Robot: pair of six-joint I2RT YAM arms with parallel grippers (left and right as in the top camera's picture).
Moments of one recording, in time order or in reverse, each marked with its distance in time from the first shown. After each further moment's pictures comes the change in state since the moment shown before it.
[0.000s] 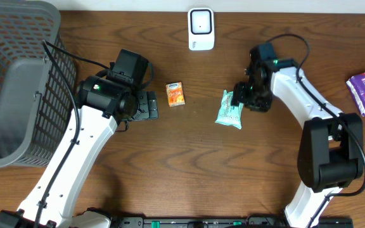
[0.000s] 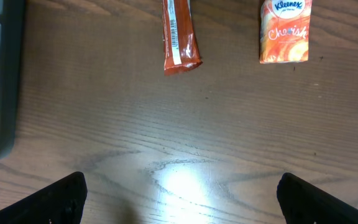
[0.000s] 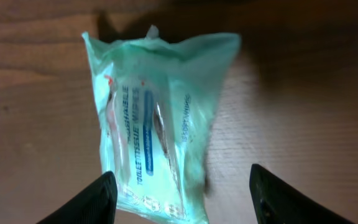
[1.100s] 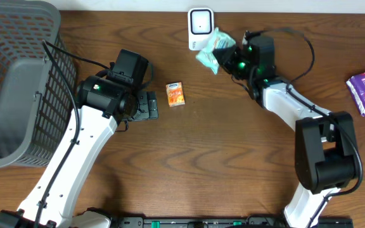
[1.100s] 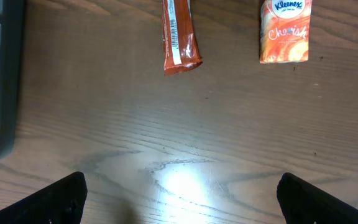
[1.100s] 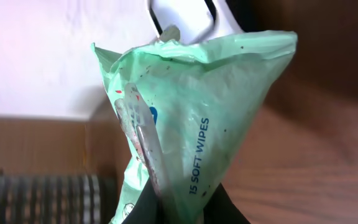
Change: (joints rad) left arm 0.000 0.000 0.000 0.000 0.000 0.000; right arm 0.045 -0.005 -0.169 1.123 -0.182 0.597
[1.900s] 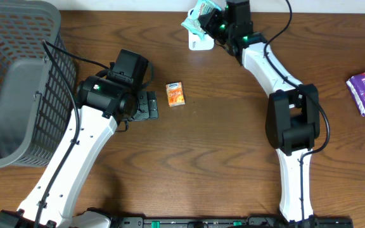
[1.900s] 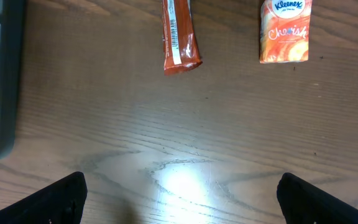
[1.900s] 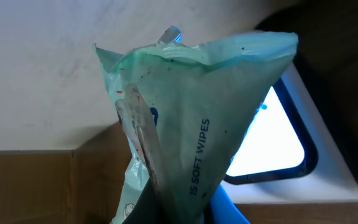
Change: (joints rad) left arm 0.000 0.000 0.000 0.000 0.000 0.000; right arm 0.028 0.436 0.767 -0.362 0.064 -0.060
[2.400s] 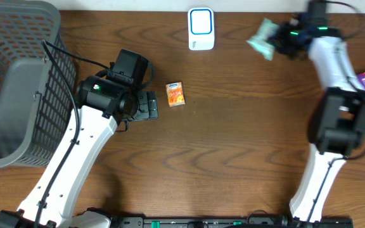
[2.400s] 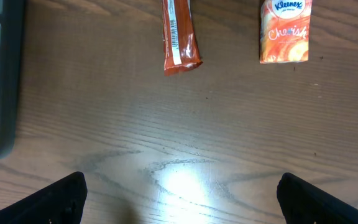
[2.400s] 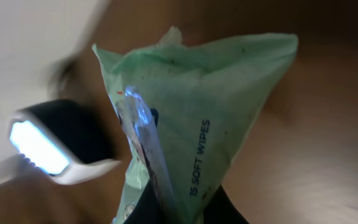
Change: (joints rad) left arm 0.000 0.000 0.000 0.000 0.000 0.000; right arm -0.426 -0.089 0.012 -0.643 -0.110 -0.274
